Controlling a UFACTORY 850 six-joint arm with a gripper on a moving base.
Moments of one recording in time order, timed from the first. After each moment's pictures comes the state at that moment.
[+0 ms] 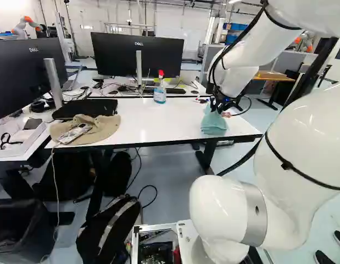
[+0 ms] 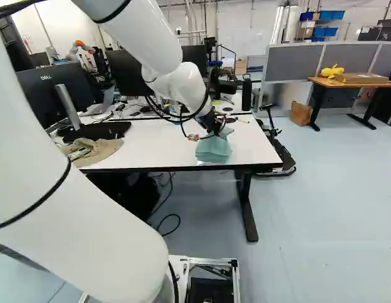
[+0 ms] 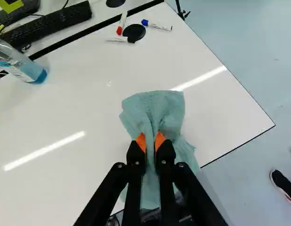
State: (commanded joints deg) arm -20.9 6.7 -40.9 5.4 -9.2 0.0
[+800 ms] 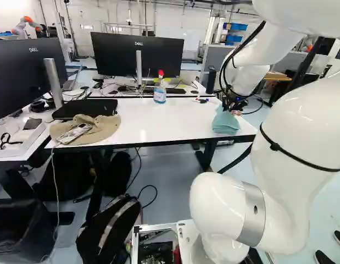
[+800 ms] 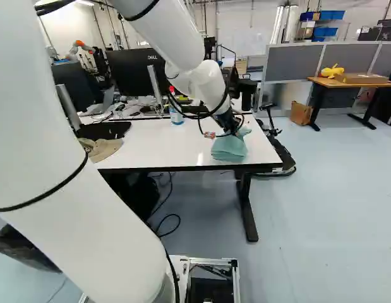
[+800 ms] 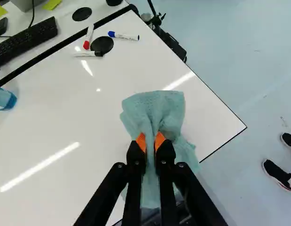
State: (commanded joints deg) arm -26.9 2.0 -45.4 5.4 -9.2 0.0
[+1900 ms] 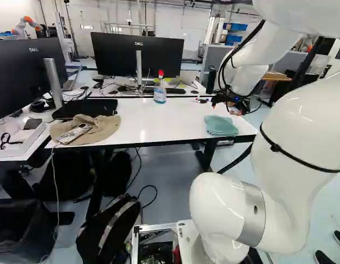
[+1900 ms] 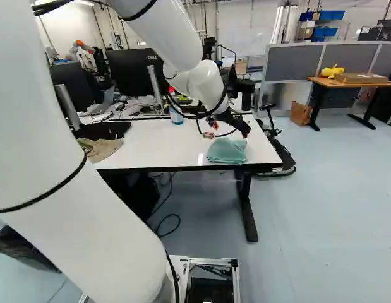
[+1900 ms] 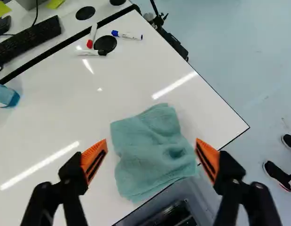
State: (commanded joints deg) arm -26.4 2.2 -45.2 5.4 -9.2 0.0
